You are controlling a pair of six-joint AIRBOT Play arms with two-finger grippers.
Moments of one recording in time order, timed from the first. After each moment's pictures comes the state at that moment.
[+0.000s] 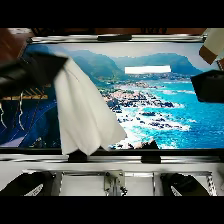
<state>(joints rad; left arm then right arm) -0.47 -0.84 1.31 1.02 -0.79 -1.53 0.43 -0.71 1.50 -1.78 1.40 1.92</state>
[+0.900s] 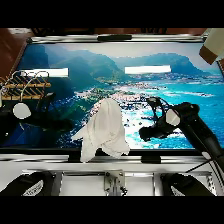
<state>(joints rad) -0.15 -0.99 0.80 1.24 -1.29 -1.54 0.43 -1.00 0.88 -1.39 1.42 1.73</state>
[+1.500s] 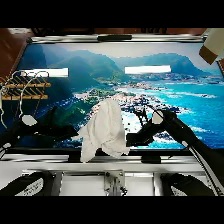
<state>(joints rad) 0.00 -1.13 0.56 0.91 -1.05 -1.34 0.43 -1.20 0.77 -1.05 1.27 1.61</state>
